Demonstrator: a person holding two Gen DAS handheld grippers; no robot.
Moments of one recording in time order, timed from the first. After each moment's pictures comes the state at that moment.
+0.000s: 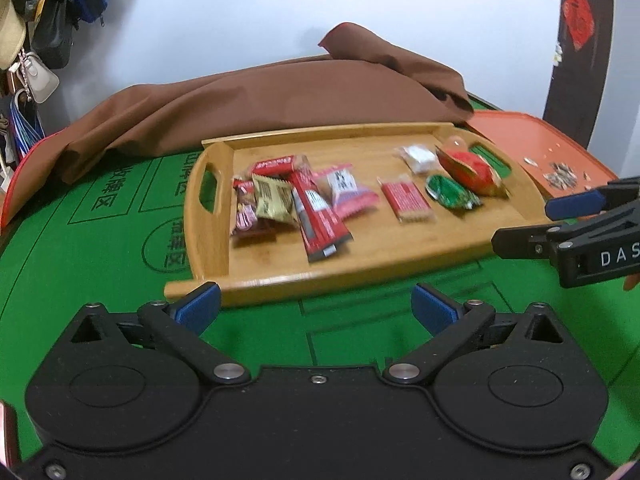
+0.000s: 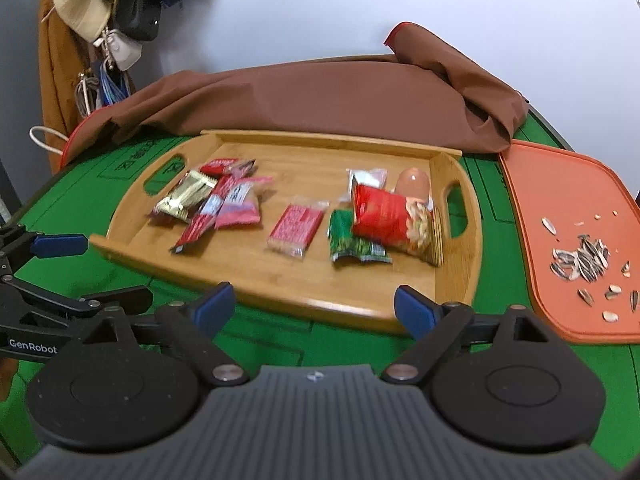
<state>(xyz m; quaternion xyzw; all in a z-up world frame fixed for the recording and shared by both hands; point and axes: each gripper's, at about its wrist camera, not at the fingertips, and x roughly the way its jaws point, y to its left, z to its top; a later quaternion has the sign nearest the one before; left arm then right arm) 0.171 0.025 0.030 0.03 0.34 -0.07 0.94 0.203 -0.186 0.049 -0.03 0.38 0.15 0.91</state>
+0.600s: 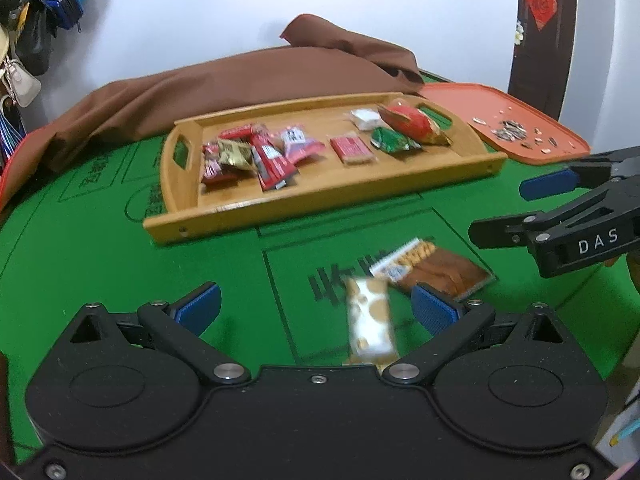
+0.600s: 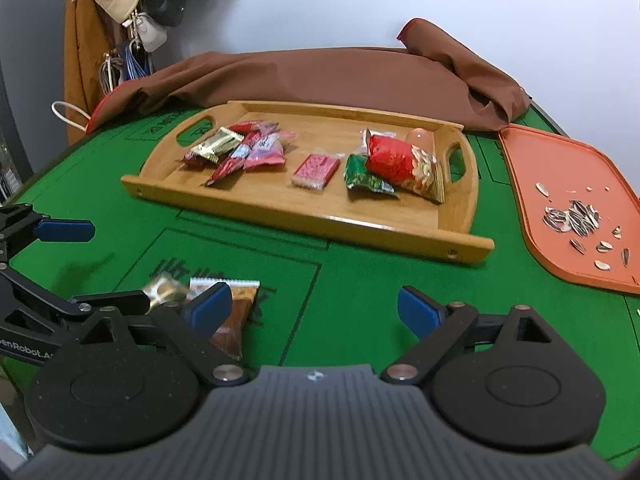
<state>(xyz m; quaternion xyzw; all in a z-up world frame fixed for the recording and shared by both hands) 0.102 0.013 0.017 0.05 0.34 -0.12 0.93 0.140 -0.196 0.034 -0.05 0.37 0.17 0.91</state>
